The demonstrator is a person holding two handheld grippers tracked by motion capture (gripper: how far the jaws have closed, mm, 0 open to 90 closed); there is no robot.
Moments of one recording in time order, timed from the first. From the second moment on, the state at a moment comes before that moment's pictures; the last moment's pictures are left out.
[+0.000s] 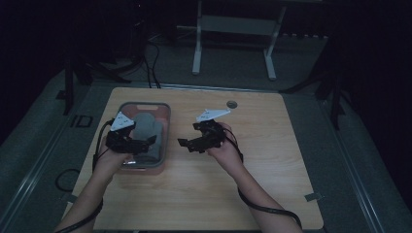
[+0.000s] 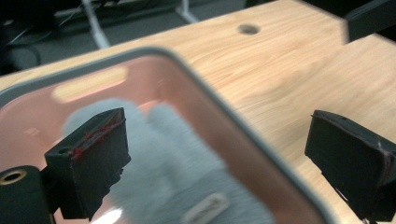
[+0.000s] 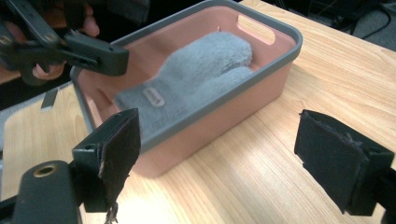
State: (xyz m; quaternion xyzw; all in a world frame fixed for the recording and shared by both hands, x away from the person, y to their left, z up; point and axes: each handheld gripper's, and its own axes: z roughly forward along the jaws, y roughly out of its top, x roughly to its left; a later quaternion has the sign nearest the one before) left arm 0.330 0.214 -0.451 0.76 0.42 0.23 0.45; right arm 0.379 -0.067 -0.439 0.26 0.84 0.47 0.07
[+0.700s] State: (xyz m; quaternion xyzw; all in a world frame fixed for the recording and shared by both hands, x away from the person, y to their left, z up) left arm 0.290 0.127 -0.475 0.79 0.31 0.16 0.51; right arm 0.343 -0.140 -0.464 0.21 0.85 0.48 0.07
